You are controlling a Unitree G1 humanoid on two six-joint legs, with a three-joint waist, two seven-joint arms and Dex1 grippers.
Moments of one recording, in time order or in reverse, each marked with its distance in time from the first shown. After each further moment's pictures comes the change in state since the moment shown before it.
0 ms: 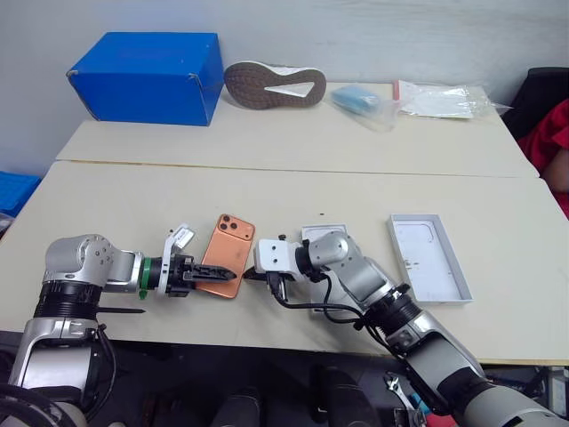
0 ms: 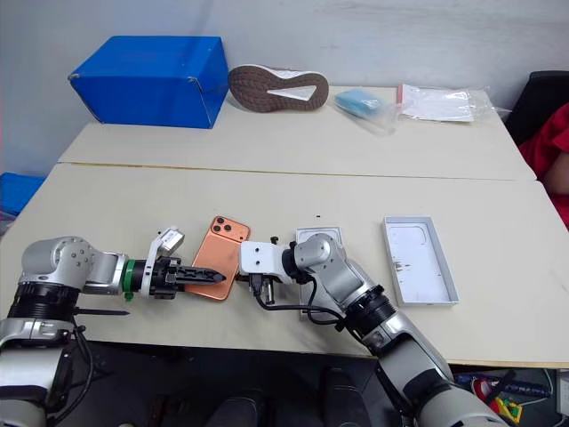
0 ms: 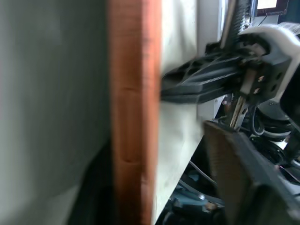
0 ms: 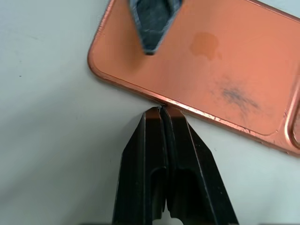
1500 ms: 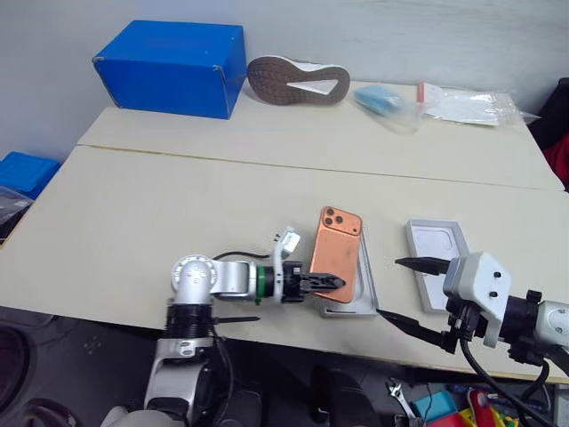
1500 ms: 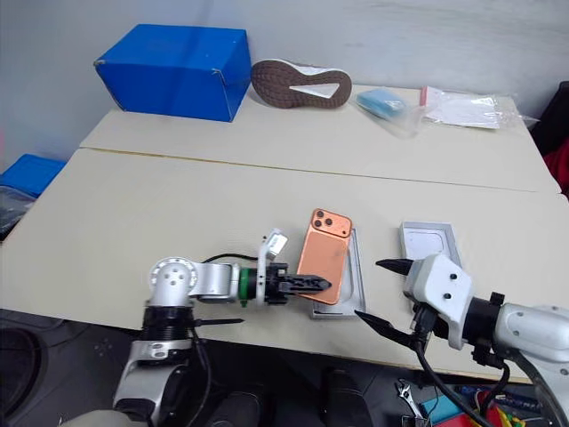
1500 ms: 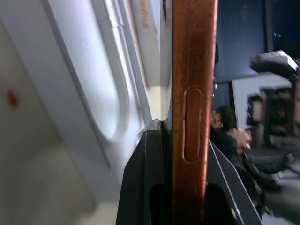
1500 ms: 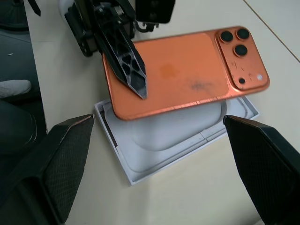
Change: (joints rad) left arm 0.034 -0.798 0.198 -0.224 -0.255 -0.015 0.791; right arm 0.934 -0.627 -0.946 -1.205 0.634 0.596 -0.159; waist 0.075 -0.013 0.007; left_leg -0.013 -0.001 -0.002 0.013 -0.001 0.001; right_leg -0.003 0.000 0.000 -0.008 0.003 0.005
